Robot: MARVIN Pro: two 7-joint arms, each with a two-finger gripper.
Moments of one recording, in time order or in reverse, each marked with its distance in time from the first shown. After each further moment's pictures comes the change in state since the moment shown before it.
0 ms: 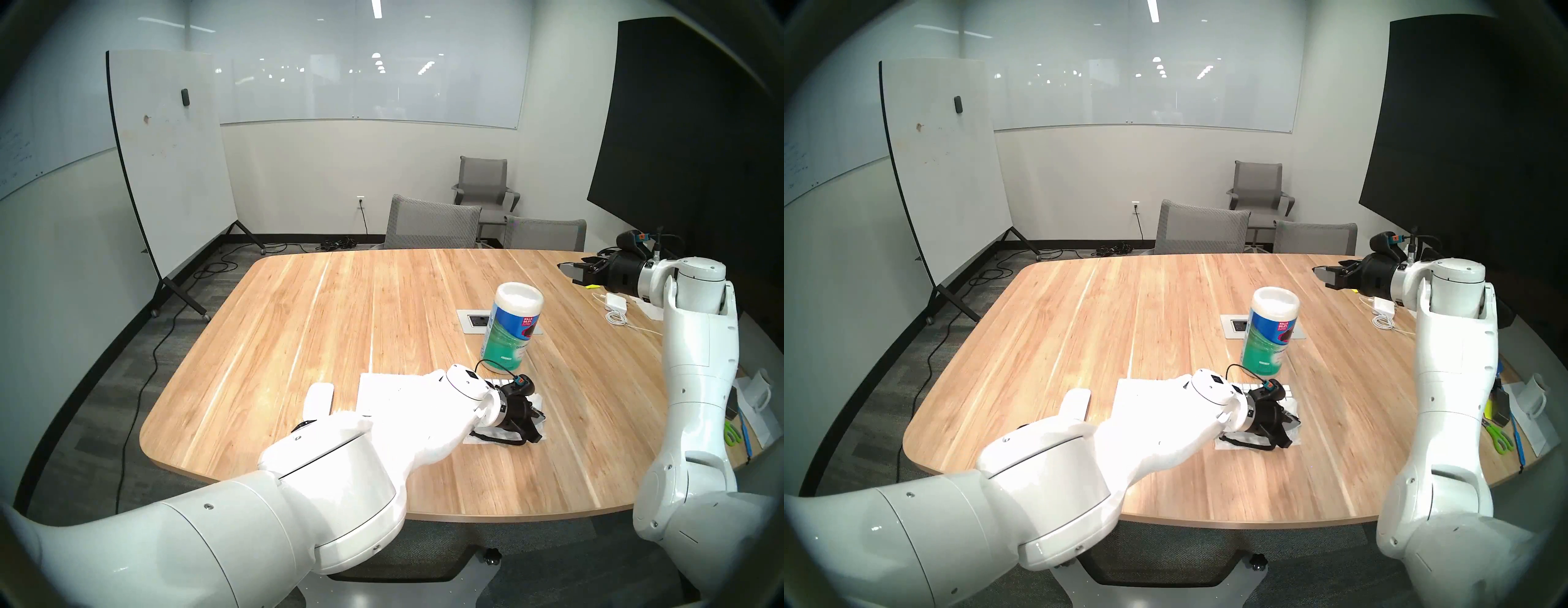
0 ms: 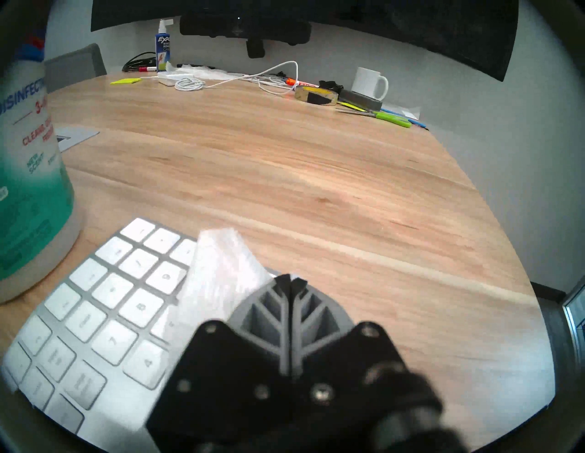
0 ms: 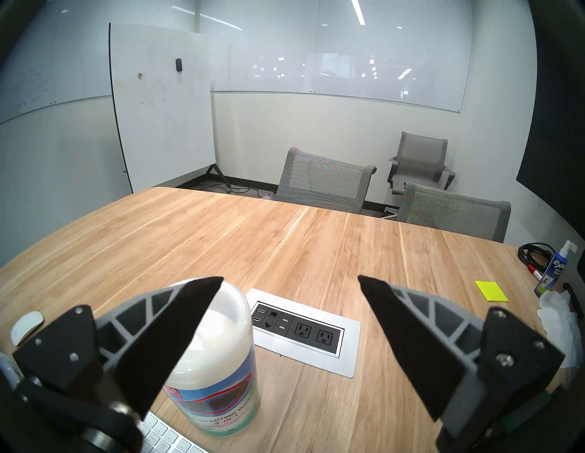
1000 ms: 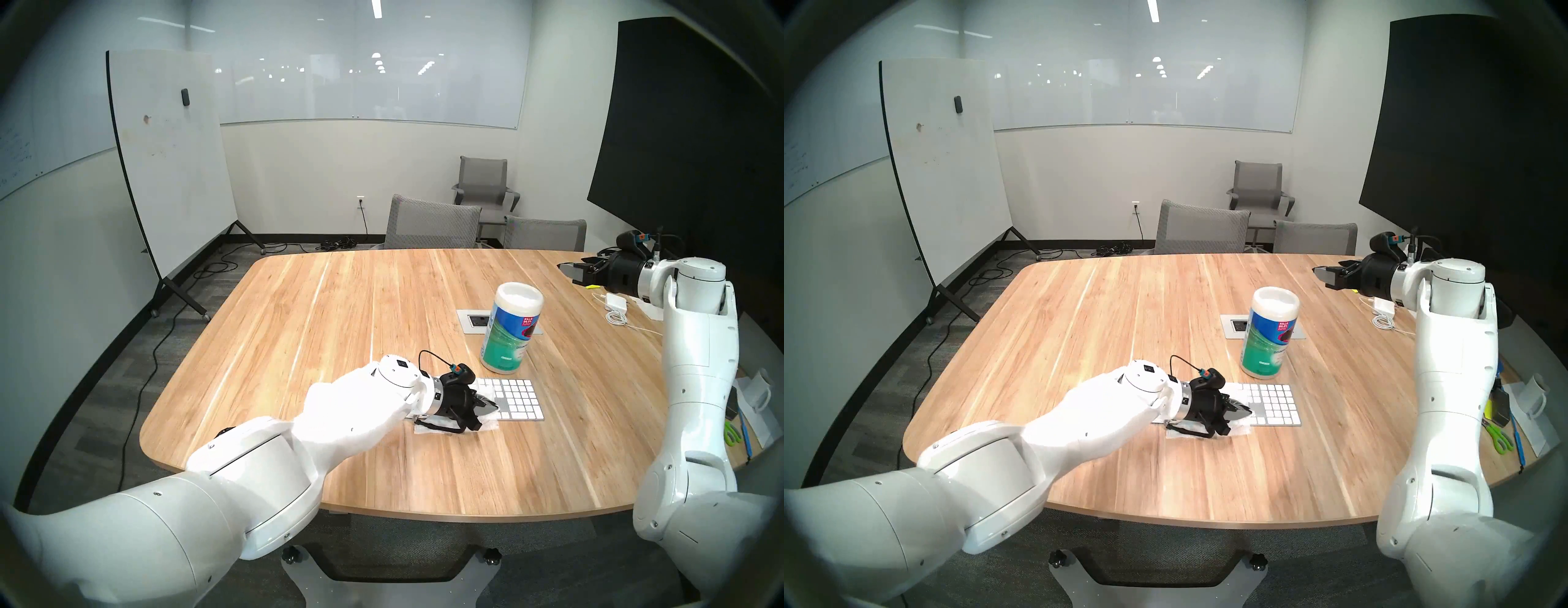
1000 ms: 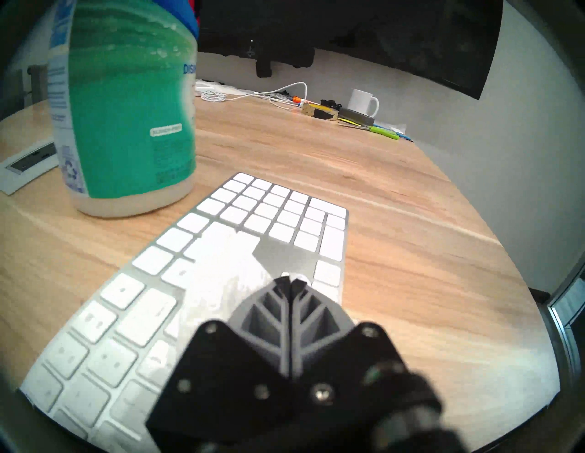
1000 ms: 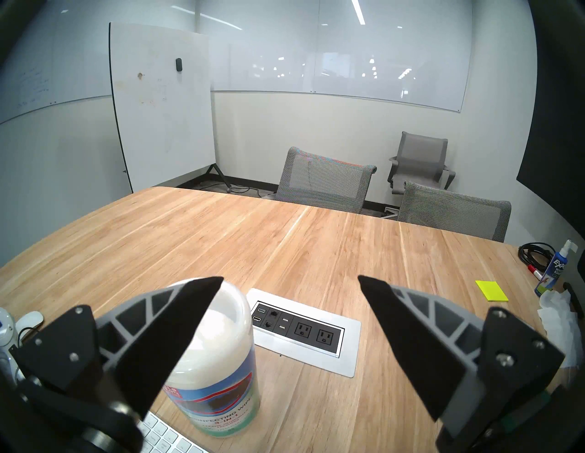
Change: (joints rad) left arm 0.066 0.309 -0.049 -0.261 -0.038 -0.008 -0.182; right arm 0.000 0.000 0.000 0.002 0.000 -0.001 0.000
